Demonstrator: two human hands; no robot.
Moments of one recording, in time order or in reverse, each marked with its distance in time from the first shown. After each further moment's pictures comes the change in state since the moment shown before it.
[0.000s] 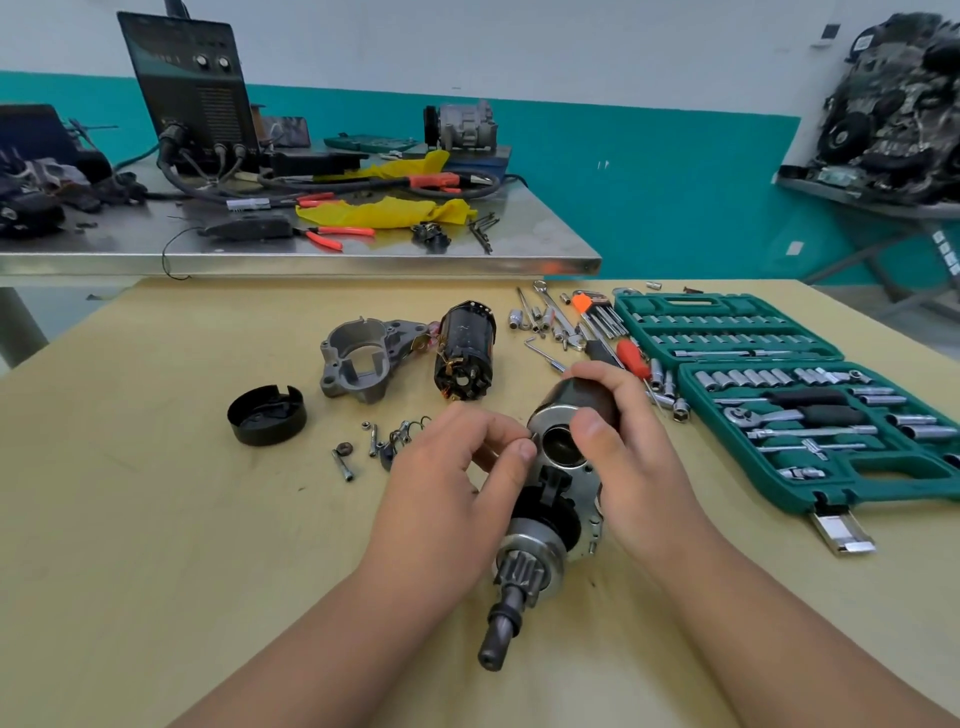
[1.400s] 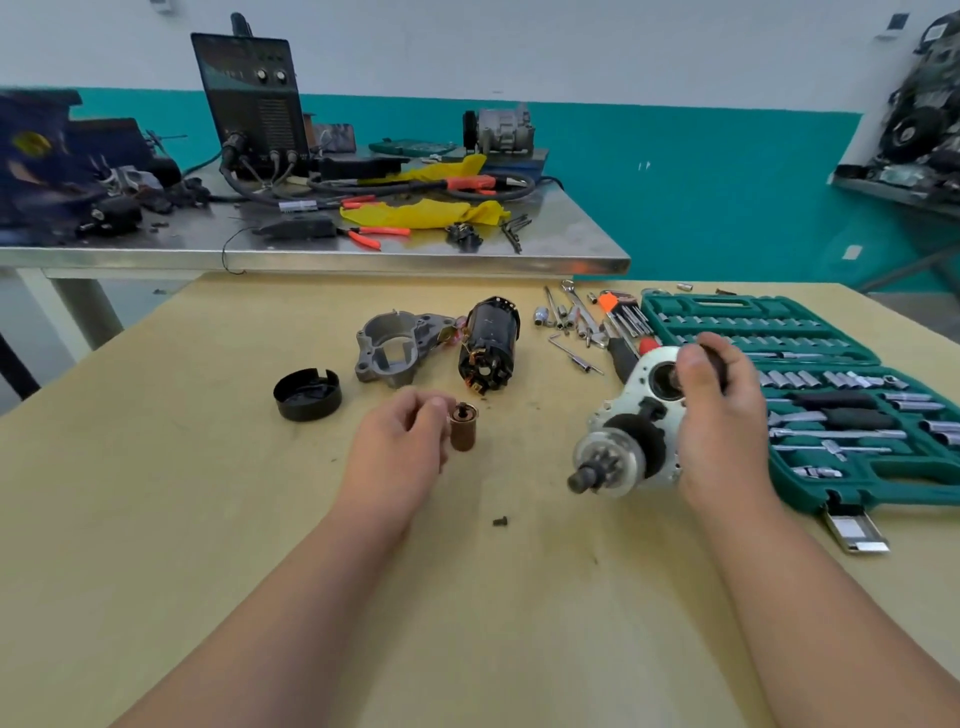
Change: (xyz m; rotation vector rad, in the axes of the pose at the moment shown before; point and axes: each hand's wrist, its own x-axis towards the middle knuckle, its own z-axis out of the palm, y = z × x) left_hand 0.010 -0.042 -0.015 -0.208 0.117 -0.622; right_hand 0.027 0.015 -0.041 0.000 0.491 0.054
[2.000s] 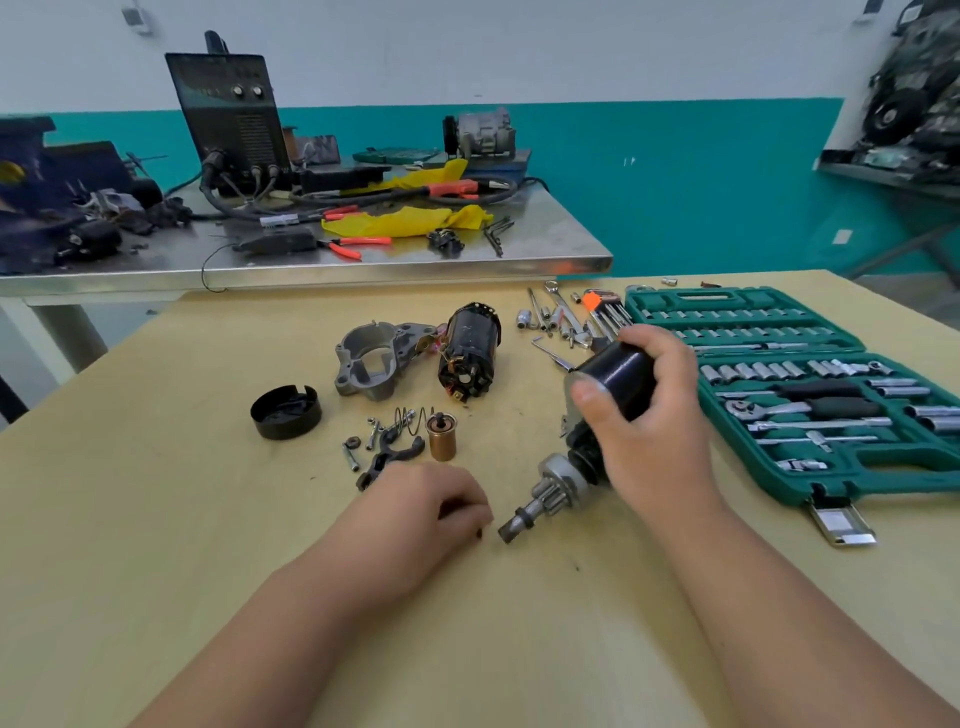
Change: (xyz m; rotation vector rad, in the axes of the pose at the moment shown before) left_hand -0.024 0.011 -0.004 0.785 -0.525 0.406; right_hand -0.021 -0.008 0.011 -0.177 -0.226 -0.248
